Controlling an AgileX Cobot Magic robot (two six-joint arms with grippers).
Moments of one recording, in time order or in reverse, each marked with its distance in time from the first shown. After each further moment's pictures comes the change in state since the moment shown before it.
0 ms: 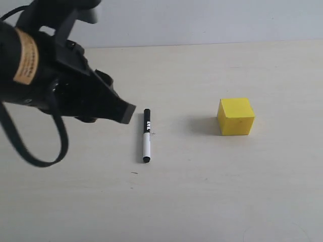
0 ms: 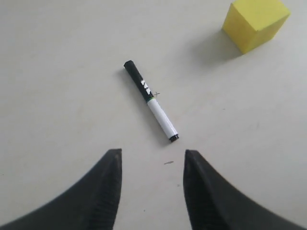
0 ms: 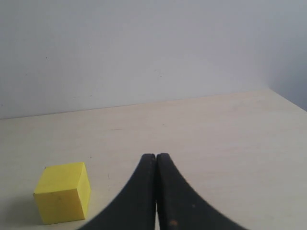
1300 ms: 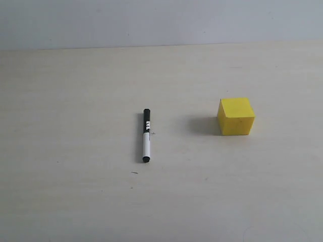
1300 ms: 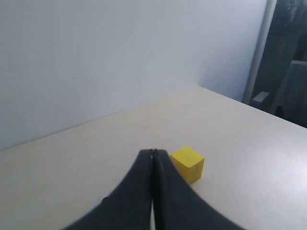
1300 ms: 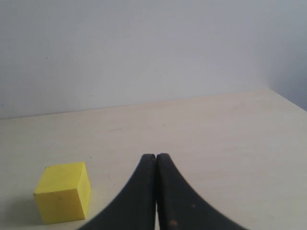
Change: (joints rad) left arm 0.000 -0.786 0.477 0.454 -0.443 -0.316; right arm 0.000 0.000 0.000 0.000 0.000 0.000
